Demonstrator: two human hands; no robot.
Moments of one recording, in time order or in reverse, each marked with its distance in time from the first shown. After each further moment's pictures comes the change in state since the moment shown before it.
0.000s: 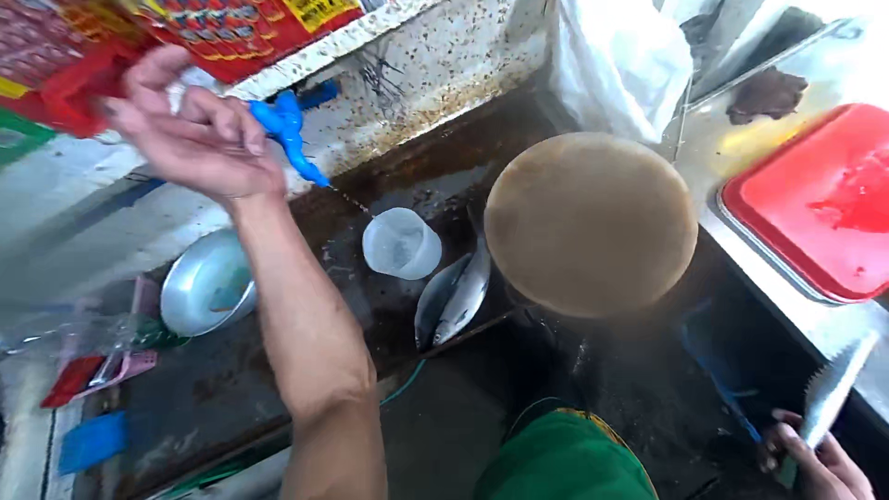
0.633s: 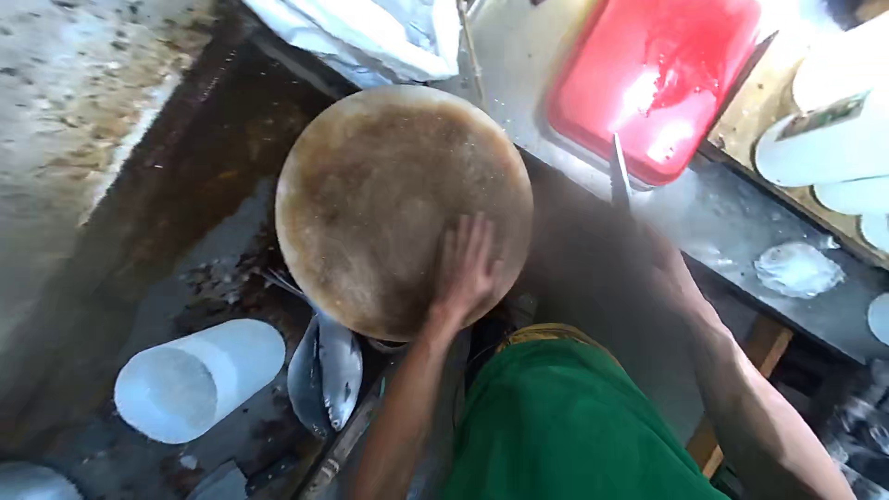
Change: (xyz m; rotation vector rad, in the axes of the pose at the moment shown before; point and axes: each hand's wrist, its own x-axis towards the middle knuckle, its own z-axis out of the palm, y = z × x) left_hand -0.336 -0.180 0.419 0.811 -1.323 -0.376; right_hand 0.174 -0.077 -0.026 -0.424 0.016 0.013
